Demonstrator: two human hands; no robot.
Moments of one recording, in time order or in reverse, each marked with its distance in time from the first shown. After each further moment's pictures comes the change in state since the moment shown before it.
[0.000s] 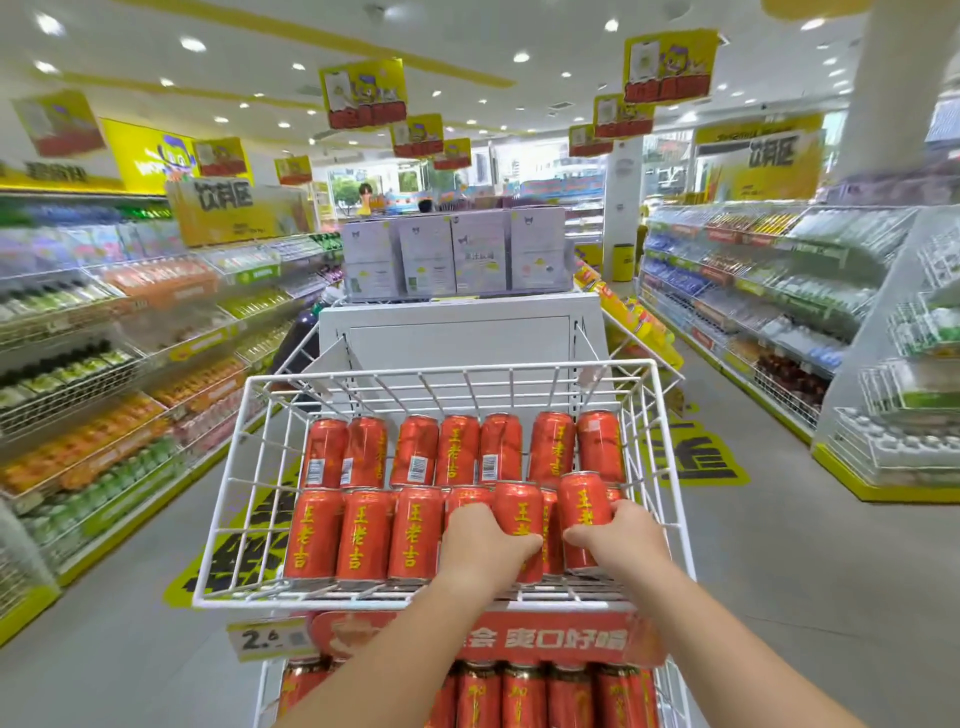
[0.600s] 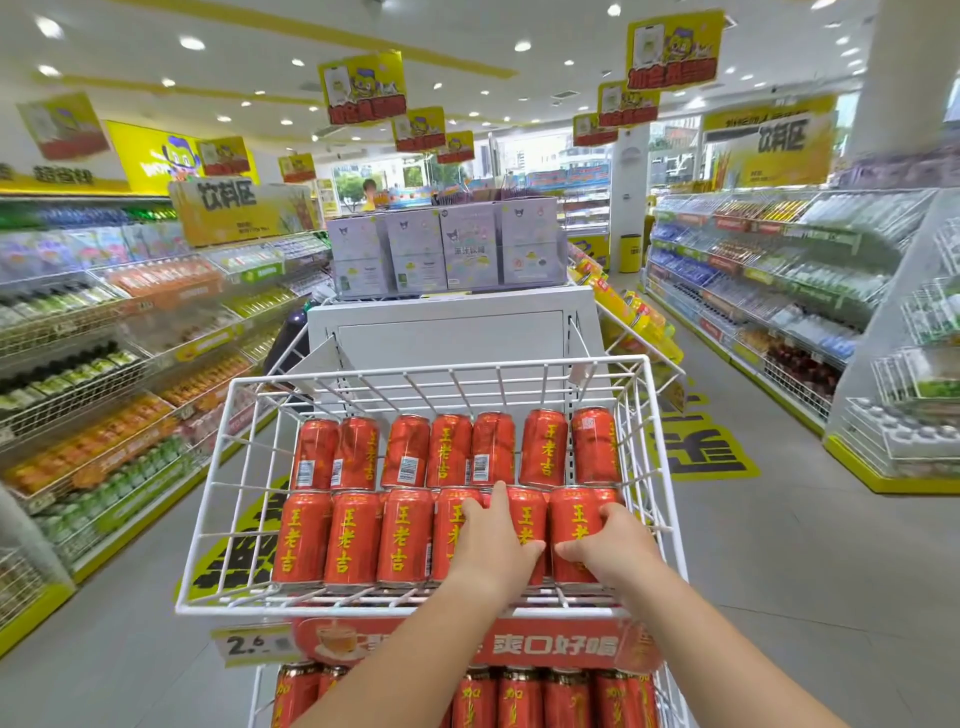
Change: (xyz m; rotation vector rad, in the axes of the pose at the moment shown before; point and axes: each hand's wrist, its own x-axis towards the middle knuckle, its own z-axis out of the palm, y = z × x) left_hand 0.009 0.009 0.028 0.182 -0.101 0.062; right_hand 0.017 0.016 0.006 0.049 -0.125 0.011
